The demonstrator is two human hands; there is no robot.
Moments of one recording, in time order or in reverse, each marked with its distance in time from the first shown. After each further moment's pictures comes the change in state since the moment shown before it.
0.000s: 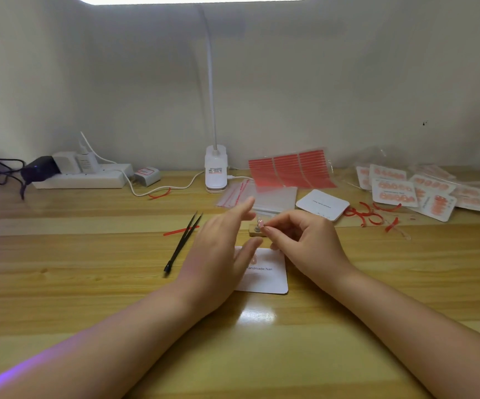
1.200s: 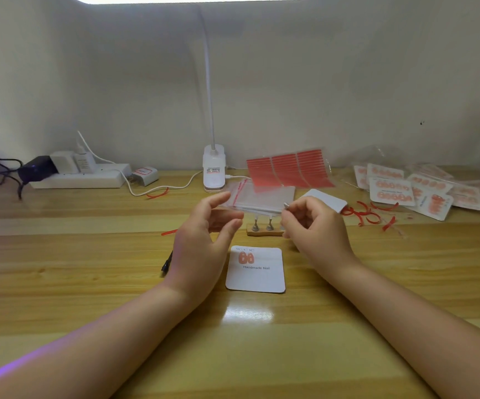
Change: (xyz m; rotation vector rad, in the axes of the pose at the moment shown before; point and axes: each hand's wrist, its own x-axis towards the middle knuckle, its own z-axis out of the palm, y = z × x) left_hand 0.004 -0.014 0.003 -0.397 0.242 -0.203; right_hand 0.009 0.007 -0.010 -0.116 0.165 0.089
